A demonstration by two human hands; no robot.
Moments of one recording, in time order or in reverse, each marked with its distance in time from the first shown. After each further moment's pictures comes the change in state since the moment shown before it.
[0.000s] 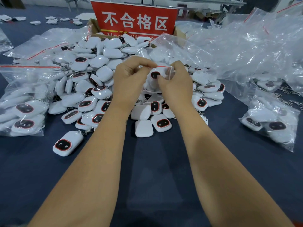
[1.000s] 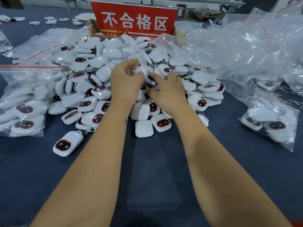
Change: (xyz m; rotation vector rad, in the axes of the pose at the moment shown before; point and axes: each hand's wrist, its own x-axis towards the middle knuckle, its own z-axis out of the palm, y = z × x) left_hand 0.010 -0.014 -0.002 0.205 0.186 -0.197; right_hand -0.002 0.010 0.008 -0.543 -0.310 -0.111
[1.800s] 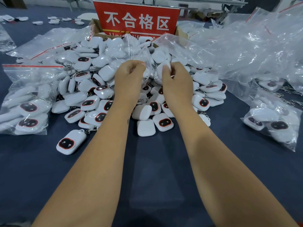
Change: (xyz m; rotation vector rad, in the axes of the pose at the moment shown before) left_hand -0.006 0.008 0.000 -0.091 -0.024 -0.079; right_hand -0.003 -0.011 -0.009 0.501 0.385 0.101
